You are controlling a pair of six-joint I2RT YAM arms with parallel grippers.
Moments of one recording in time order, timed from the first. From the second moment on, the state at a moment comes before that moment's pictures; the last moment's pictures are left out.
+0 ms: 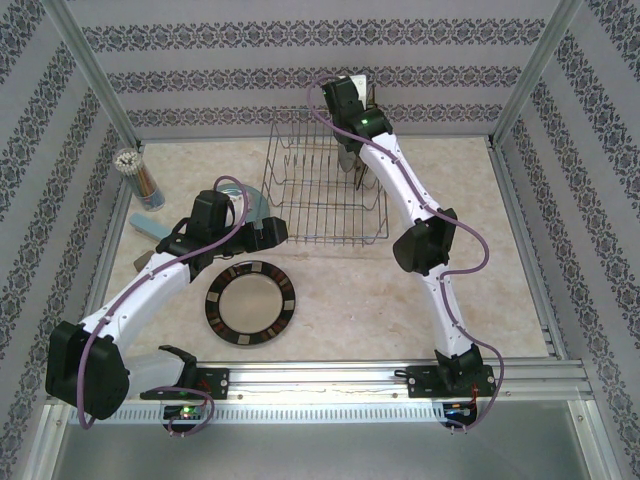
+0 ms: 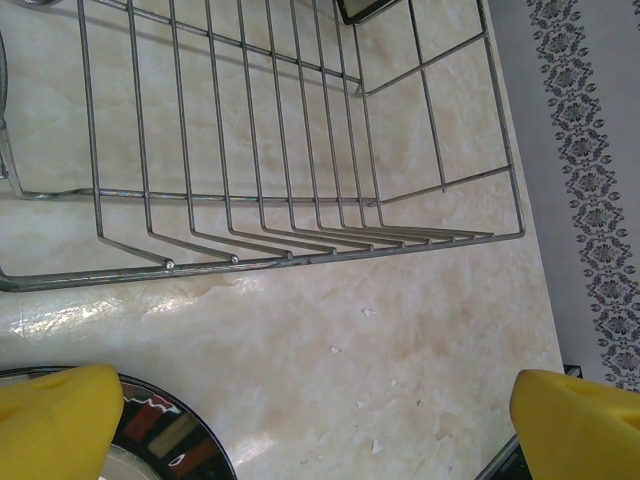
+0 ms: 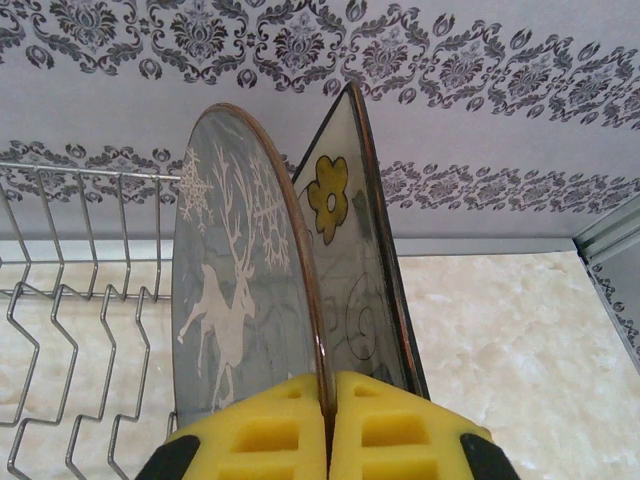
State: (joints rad) left arm -0.32 1.20 0.86 -0.36 0.45 -0.59; right arm 0.47 2.42 2.69 -0.96 0.63 0.21
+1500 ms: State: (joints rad) left arm -0.32 1.18 0.85 -0.36 0.45 -0.59; right arm 0.52 2.49 2.72 -0.90 0.79 0.26
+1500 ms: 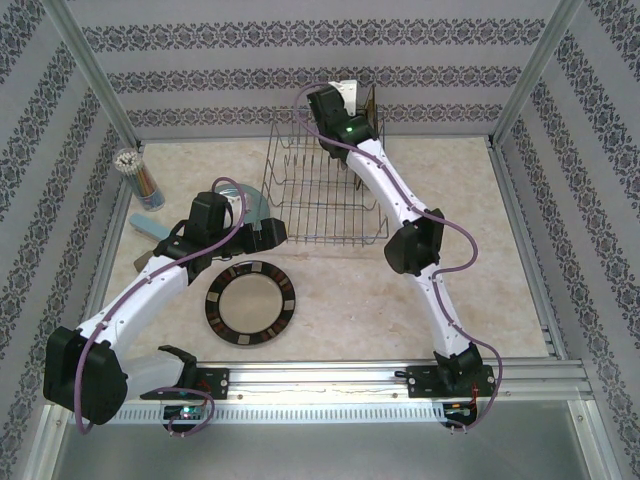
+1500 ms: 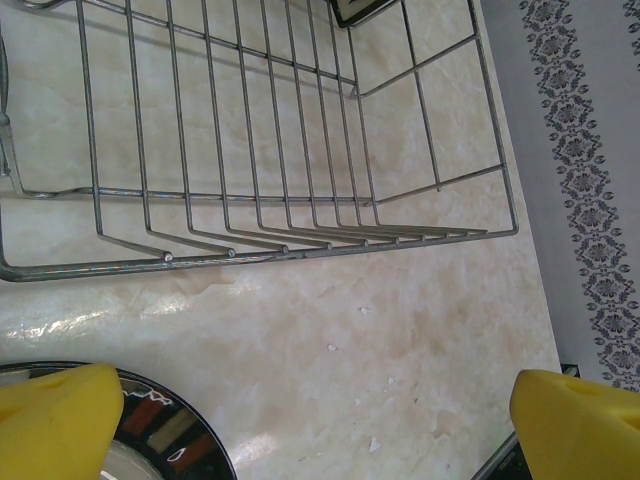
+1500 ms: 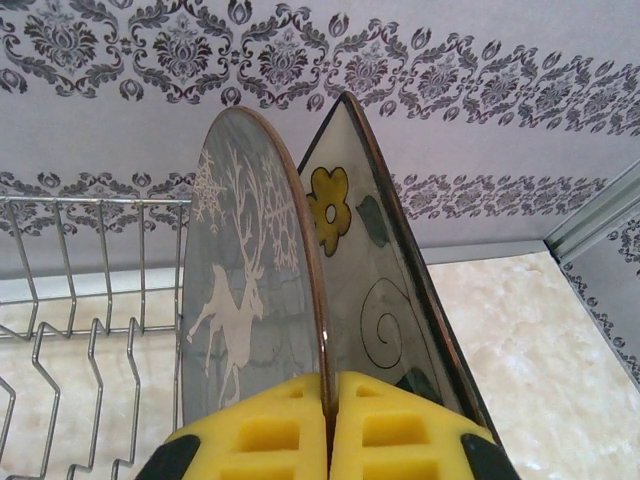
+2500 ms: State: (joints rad) left arm -0.32 1.18 0.83 -0.35 0.45 -0.59; right arm 0.55 2.51 2.61 -0.79 0.83 0.33
